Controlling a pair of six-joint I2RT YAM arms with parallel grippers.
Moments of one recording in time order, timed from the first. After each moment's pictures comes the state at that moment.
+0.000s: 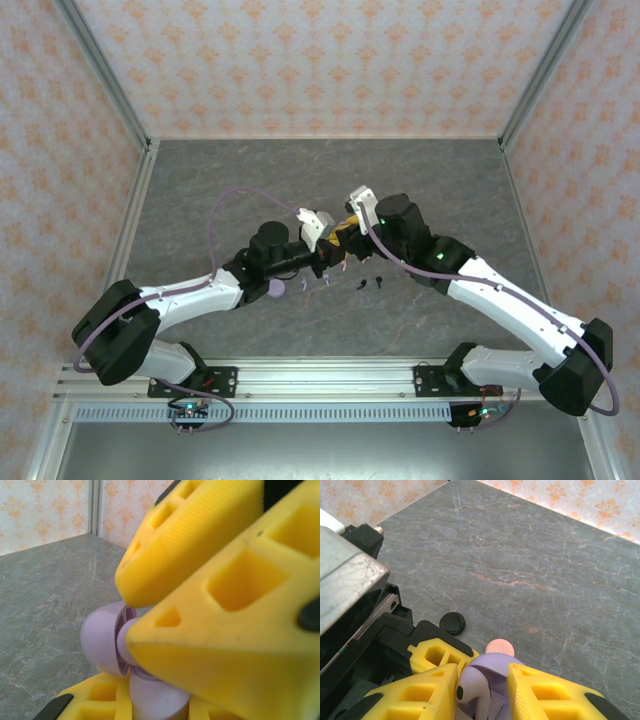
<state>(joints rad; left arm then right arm) -0.73 1.39 0.69 0.53 0.34 -0.18 0.77 1.14 1.04 -0.42 -0.01 0.07</state>
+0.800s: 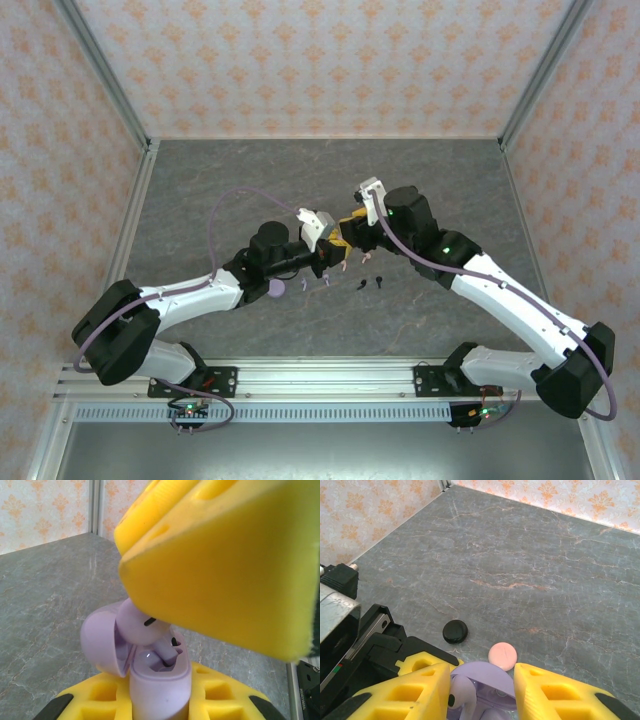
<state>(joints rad) -0.73 1.39 0.69 0.53 0.34 -0.17 0.71 1.14 1.06 -0.43 -0.07 0.15</state>
